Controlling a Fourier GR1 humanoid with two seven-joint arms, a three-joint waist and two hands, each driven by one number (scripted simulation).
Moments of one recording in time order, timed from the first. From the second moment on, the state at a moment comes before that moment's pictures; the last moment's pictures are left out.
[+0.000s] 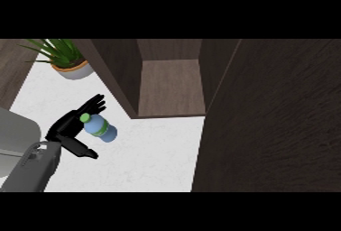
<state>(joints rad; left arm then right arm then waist) -0.49 0.33 0.13 -0.49 -0.11 -0.66 -0.58 0.11 -0.14 0.53 -2.48 0.09 -0.16 0.36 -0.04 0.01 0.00</state>
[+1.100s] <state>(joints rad) -0.57 0.25 0.10 -0.30 -0.12 -0.59 -0.76 0.07 -0.19 0.54 -2.47 0.08 -0.20 0.38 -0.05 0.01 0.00</state>
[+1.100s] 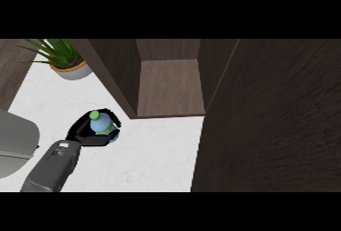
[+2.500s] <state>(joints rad) -0.38 0.01 -0.10 -0.83 0.22 0.04 -0.73 0.13 -0.23 0.57 -2.47 0.07 -0.26 0.33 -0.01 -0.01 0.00</state>
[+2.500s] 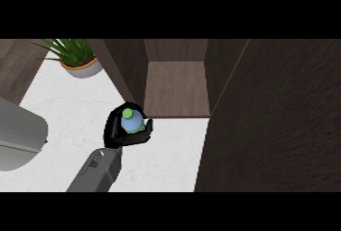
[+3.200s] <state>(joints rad) -0.53 0.00 -0.33 -1.04 0.35 0.38 -0.44 0.19 -0.27 0.59 -2.49 0.07 -0.27 0.29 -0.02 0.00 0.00</state>
